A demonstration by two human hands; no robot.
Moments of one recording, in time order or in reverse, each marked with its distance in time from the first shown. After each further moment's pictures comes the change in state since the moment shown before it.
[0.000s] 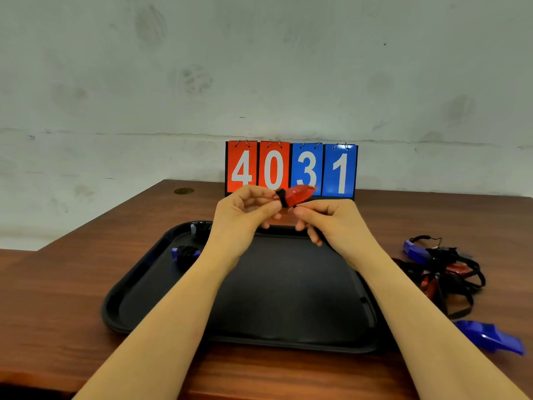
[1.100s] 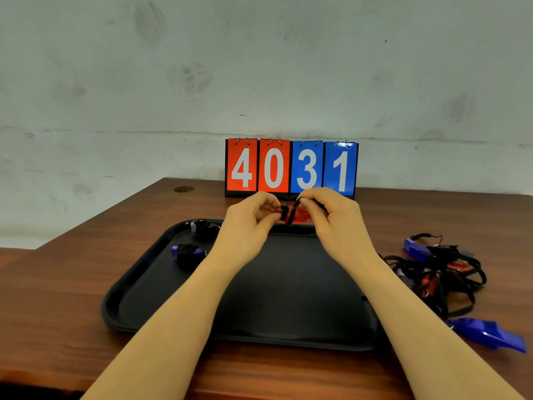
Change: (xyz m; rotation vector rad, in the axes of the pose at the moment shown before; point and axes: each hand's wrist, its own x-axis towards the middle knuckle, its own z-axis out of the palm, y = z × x) left_hand 0.001 -0.011 0.002 0.599 -0.072 0.145; right_hand 0.002 0.012 0.007 -0.564 0.248 -0.420
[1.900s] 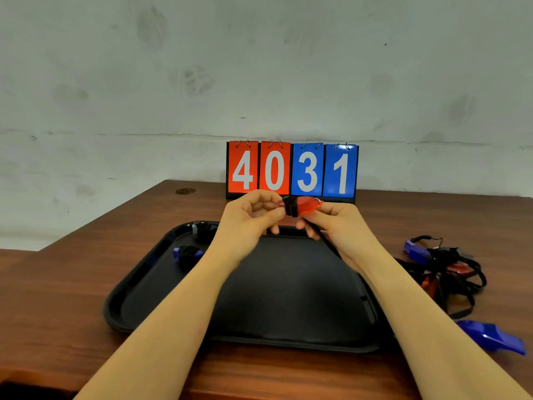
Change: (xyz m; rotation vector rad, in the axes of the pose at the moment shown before) left_hand -0.001 0.008 -0.008 -0.515 -0.033 -0.142; right_hand 0.003 -0.001 -0.009 0.692 -0.246 0.528
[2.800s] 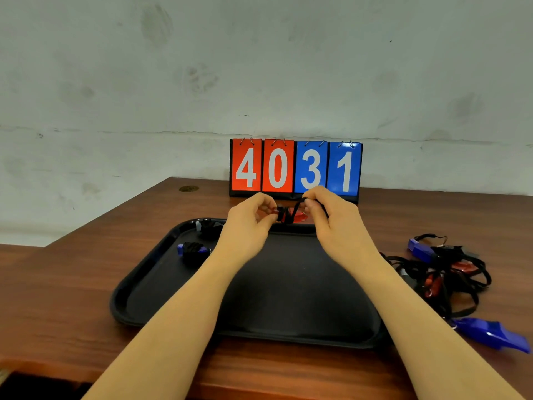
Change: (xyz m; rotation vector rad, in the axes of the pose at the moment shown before) left_hand 0.007 -0.016 0.001 0.543 0.058 0.063; right_hand -0.005 0.006 0.008 -0.682 0.166 -0.428
